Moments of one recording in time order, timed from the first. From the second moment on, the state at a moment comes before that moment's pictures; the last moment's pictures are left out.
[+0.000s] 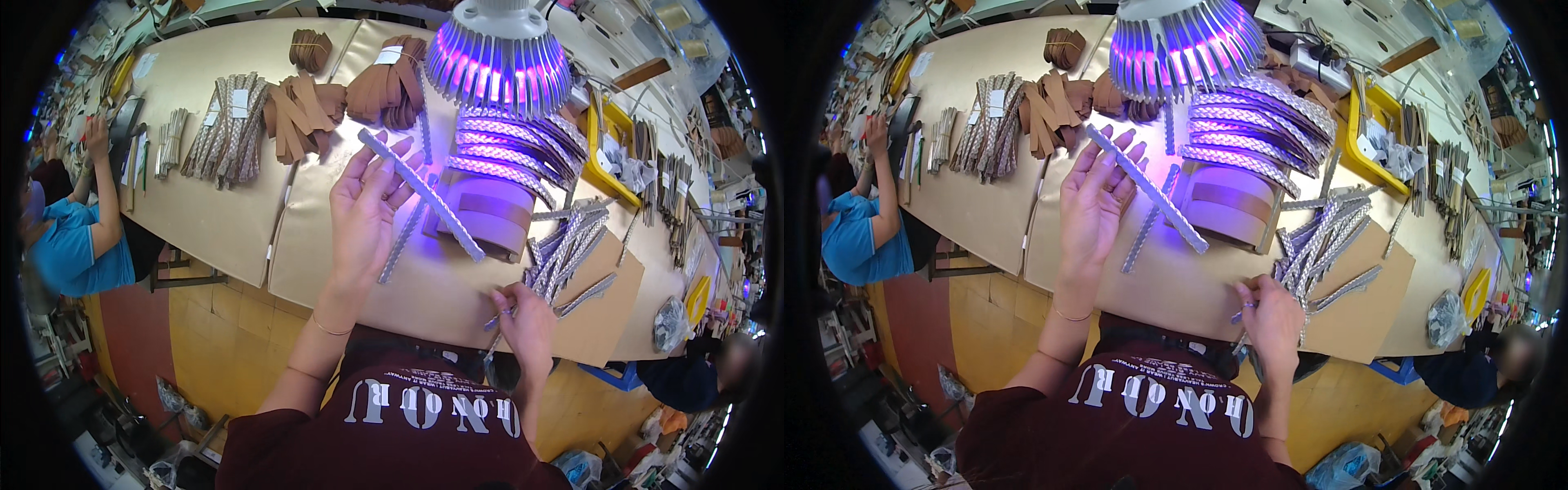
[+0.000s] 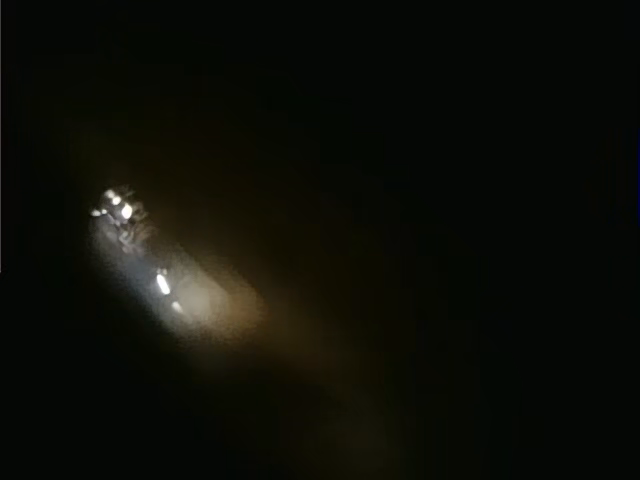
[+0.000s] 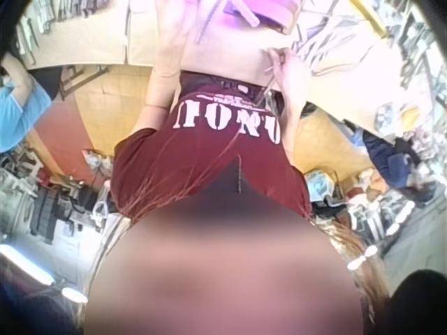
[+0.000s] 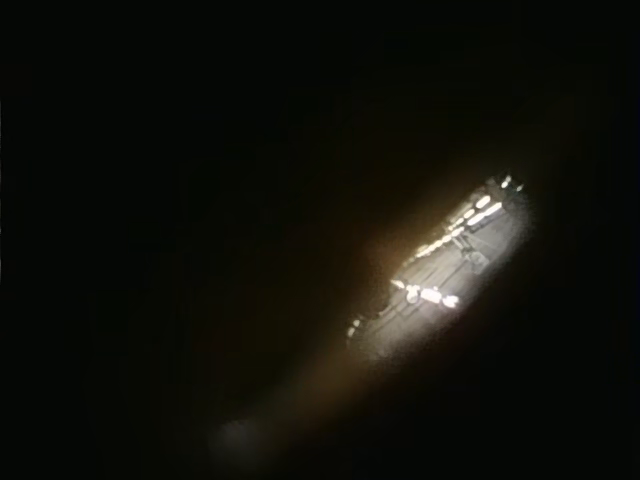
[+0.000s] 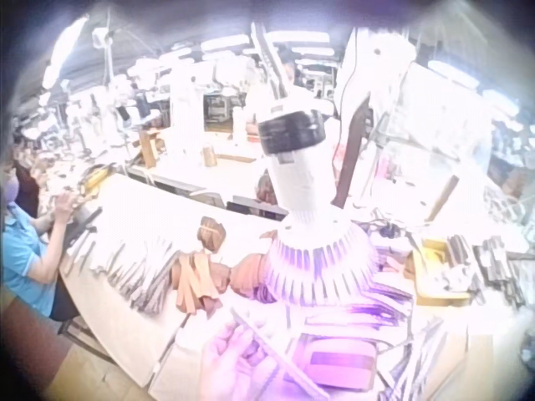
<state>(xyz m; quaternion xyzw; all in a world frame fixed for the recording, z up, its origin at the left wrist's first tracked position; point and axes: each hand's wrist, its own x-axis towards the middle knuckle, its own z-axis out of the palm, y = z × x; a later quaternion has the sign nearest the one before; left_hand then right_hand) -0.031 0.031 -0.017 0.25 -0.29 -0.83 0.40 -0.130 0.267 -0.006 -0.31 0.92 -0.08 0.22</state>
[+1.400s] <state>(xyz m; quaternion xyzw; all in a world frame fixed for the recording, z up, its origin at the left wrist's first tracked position) 0.012 0.076 -0.067 0.30 -0.50 -0.77 0.24 -0.110 0.242 -0.036 -0.27 0.73 -0.46 0.42</state>
